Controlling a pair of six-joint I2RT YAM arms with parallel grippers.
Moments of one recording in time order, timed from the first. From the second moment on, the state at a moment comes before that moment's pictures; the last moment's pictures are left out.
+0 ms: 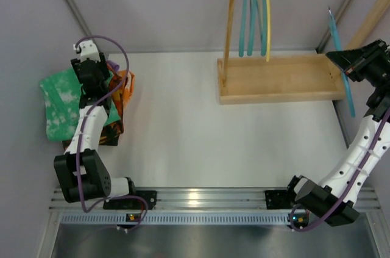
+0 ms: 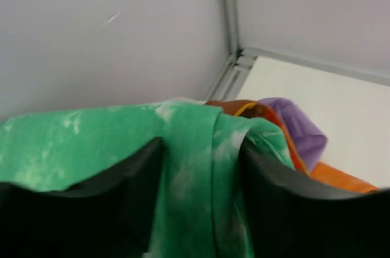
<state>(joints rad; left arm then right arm) 0.17 1.35 1.03 0.22 -0.37 0.13 -0.66 1.10 1.57 -0.60 -1.06 0.66</state>
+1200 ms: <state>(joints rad) 0.17 0.76 1.13 0.07 0.22 -0.14 -0.24 1.59 1.91 -0.10 -0.76 1.17</state>
